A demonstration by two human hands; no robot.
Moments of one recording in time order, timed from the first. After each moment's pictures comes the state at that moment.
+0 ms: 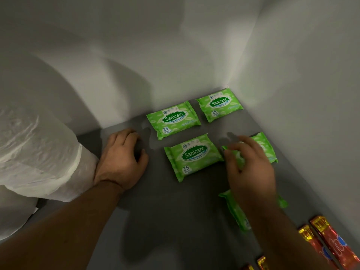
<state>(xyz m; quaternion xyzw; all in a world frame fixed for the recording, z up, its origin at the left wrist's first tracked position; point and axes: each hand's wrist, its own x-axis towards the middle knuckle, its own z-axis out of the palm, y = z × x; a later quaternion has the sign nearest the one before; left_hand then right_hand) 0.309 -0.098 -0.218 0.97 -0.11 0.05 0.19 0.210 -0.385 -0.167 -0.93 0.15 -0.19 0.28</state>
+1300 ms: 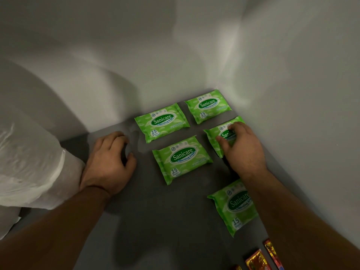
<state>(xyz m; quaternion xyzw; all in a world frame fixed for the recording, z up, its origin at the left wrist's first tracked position) 0.309 -0.099 -0.215 0.97 -0.11 0.05 0.20 0.274 -0.443 -0.188 -0.96 0.18 -0.10 0.21</state>
